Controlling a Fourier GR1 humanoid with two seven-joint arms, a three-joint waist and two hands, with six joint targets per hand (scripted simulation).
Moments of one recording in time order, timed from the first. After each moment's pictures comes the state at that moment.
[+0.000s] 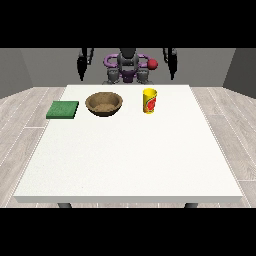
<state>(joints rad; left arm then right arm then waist) -0.01 0.10 -0.04 -1.54 0.00 0.01 0.00 -0.01 -0.10 0.00 -1.56 0.03 -0.03 -0.01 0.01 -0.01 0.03</state>
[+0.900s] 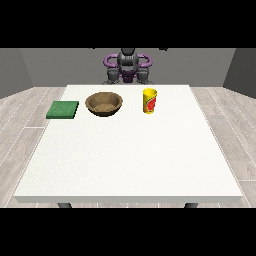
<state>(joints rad) -0.06 0.01 -0.11 -1.85 0.05 0.20 0.43 0.04 -0.10 -0.03 -1.91 -0.13 -0.05 0.44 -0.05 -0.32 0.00</state>
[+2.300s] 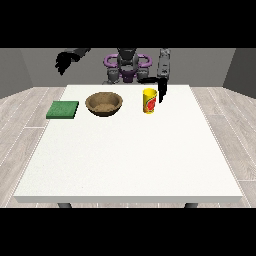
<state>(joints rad) -0.31 0.05 0.07 -1.14 0.01 0.11 -0.36 -0.13 -0.17 -0.22 -1.67 -0.25 0.13 0.01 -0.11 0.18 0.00</state>
